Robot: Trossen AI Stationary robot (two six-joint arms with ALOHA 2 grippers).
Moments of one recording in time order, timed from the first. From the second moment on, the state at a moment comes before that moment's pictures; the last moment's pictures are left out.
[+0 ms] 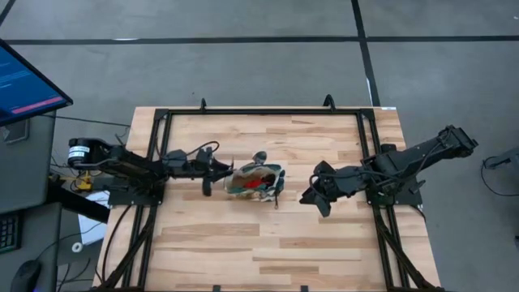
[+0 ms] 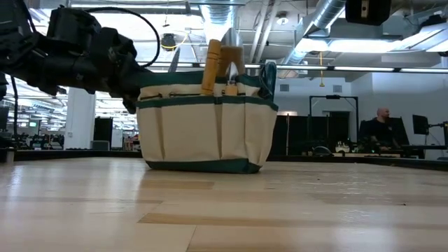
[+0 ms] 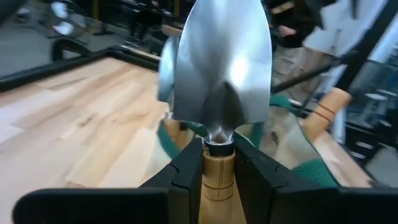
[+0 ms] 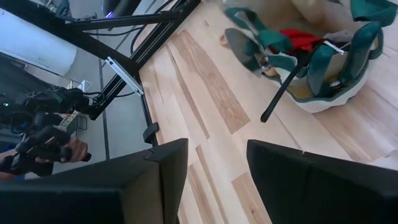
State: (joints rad) left arm 0.13 1.11 0.09 1.15 0.09 -0.24; right arm 0.39 1.13 1.02 -0.50 0.18 0.98
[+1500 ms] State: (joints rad) left arm 0.17 1.08 0.09 1.15 0.37 -0.42; right arm 0.38 1.13 1.02 -0.52 0.17 0.94
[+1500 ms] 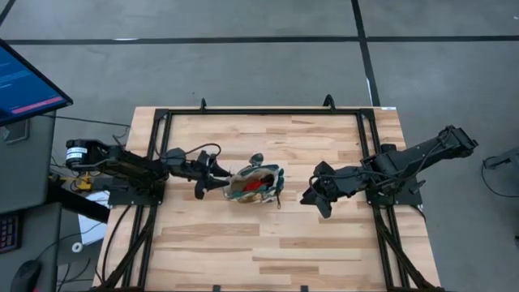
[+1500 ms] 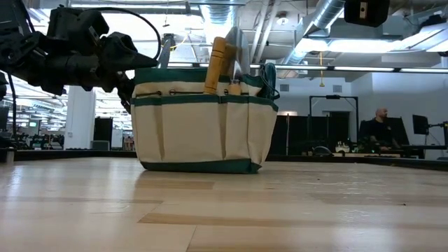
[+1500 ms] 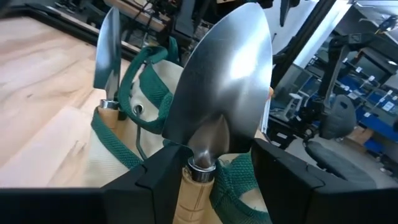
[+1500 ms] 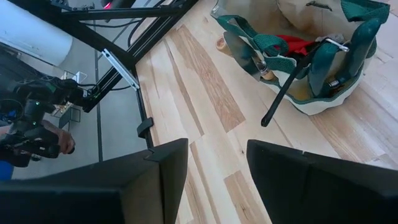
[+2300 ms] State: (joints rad) left arm 0.17 1.08 0.09 1.14 0.42 -0.46; right arm 0.38 1.13 1.02 -0.52 0.16 0.93
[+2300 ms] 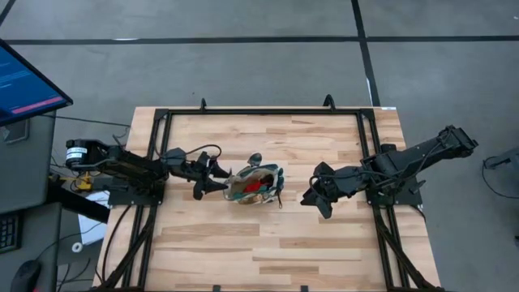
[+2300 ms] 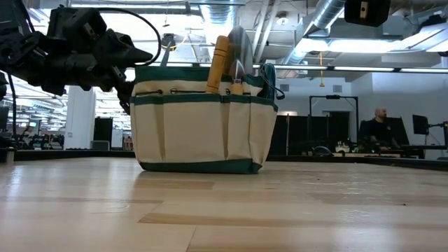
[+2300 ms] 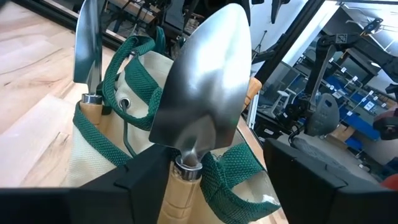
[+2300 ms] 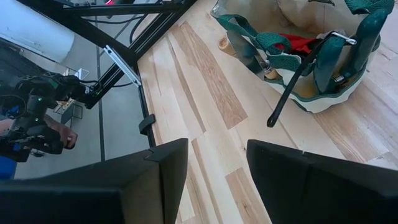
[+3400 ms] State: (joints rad) left arm 0.25 1.08 0.09 1.10 0.42 -0.42; right arm 0.38 1.13 1.02 -0.52 0.15 0.91
